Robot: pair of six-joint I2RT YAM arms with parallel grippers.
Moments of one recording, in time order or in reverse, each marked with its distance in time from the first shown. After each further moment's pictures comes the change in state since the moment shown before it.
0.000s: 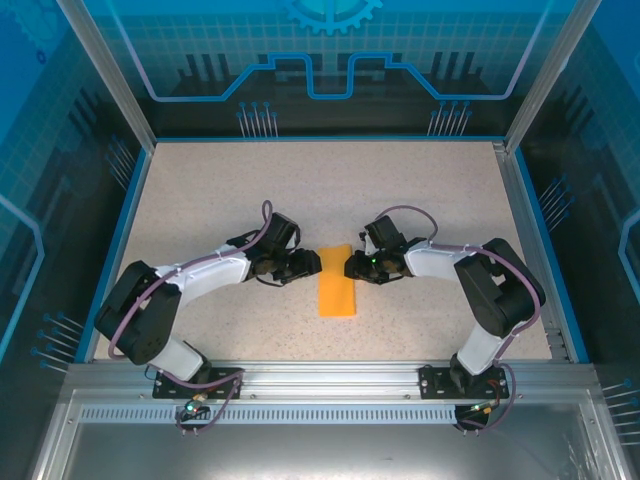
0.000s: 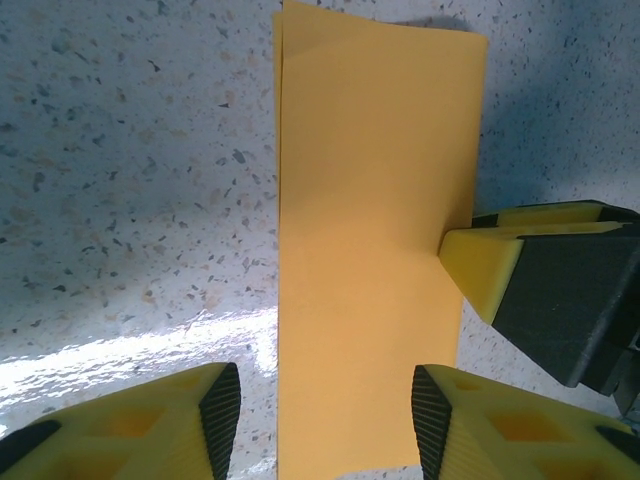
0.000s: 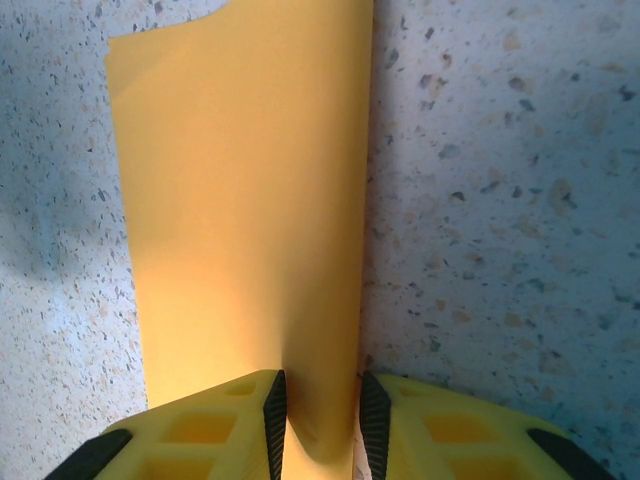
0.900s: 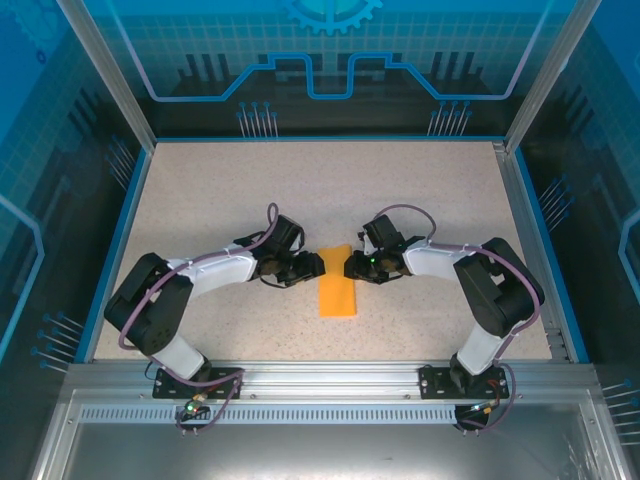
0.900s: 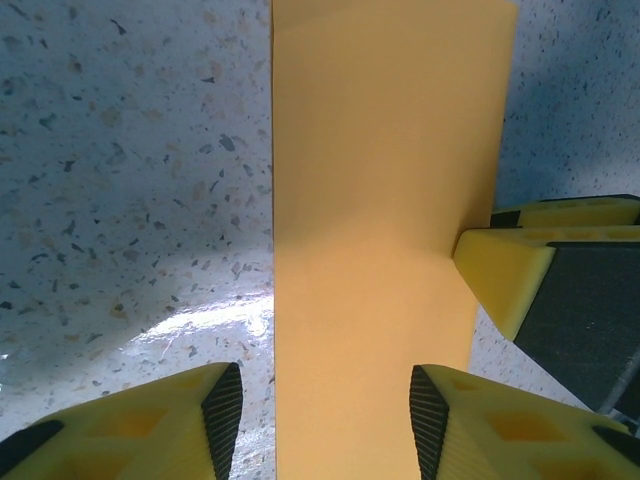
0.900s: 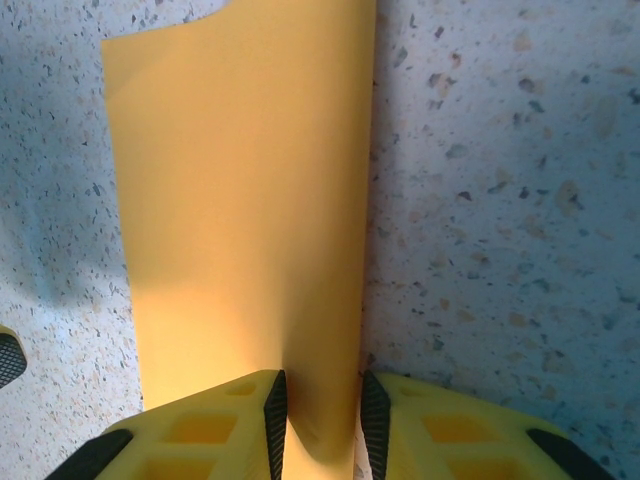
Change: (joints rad) left arm -0.010 0.065 0.002 0.037 0.031 -0.010; right arm 0.007 0.004 0.021 -0.034 0.011 -0.019
